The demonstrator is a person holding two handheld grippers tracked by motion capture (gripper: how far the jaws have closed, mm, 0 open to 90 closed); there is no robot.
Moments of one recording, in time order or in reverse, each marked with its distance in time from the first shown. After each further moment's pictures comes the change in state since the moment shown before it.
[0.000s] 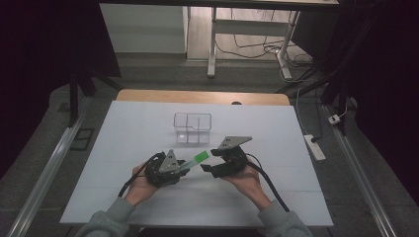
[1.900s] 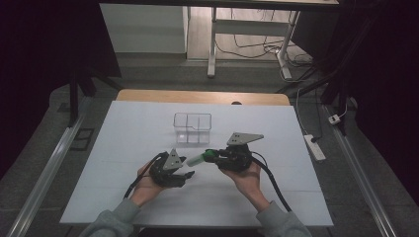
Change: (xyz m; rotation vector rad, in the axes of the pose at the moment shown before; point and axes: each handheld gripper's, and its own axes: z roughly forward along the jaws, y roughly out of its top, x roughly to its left) left arm 0.001 -0.003 0.013 -0.022 -0.007 -0.102; right arm -0.002 0.007 -0.021 -0.171 0.092 0.074
